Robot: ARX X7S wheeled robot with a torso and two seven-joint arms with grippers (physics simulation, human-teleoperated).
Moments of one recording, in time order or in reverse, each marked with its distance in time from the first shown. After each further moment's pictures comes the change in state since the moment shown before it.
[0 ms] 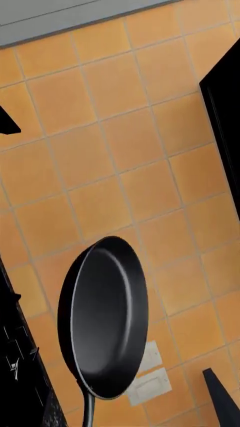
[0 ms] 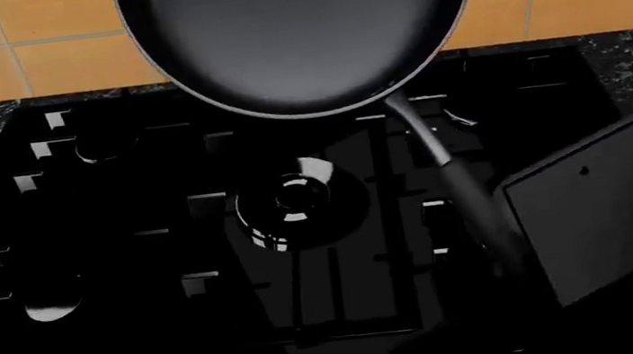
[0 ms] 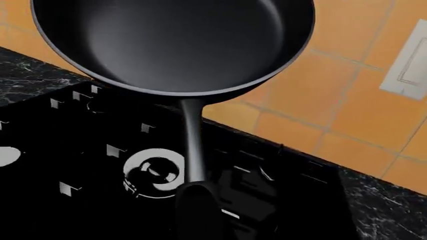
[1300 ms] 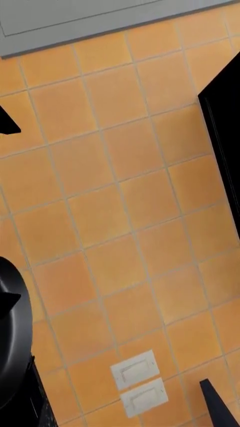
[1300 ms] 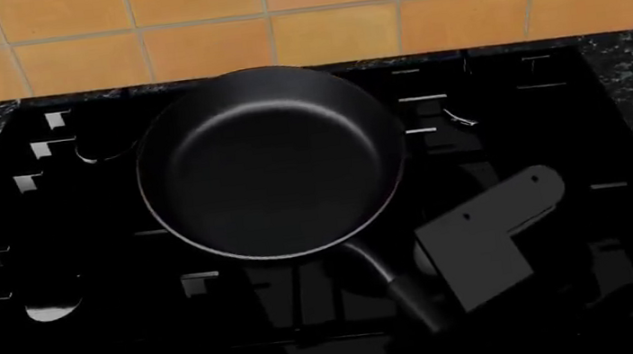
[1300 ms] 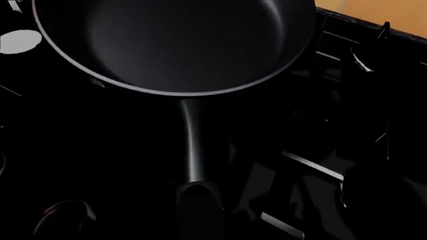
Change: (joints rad) left arm 0.043 -0.049 -0.014 0.000 0.053 -0.009 0.000; right arm 0.062 -0.206 -0.176 0.316 0.119 0.218 -0.097
